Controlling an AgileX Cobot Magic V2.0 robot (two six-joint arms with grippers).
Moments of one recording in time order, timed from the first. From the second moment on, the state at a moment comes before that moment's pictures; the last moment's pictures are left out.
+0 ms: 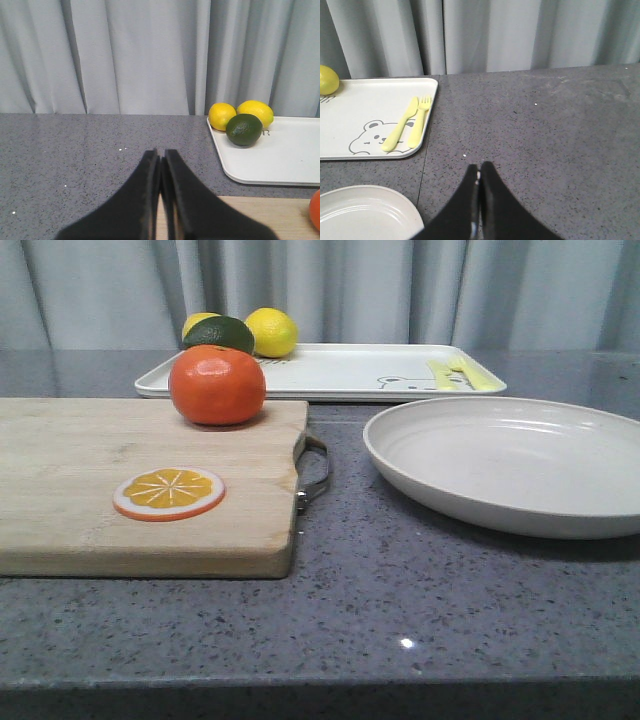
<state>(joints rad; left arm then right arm) -0.01 0.53 -0.43 -0.06 0.00 -0.04 -0.01 0.62 -0.59 -0.03 0.23 0.14</state>
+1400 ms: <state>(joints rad) -0.30 1.19 -0.96 -0.09 0.30 -0.04 -0.01 0.62 -0.59 -0.03 0.24 0.14</state>
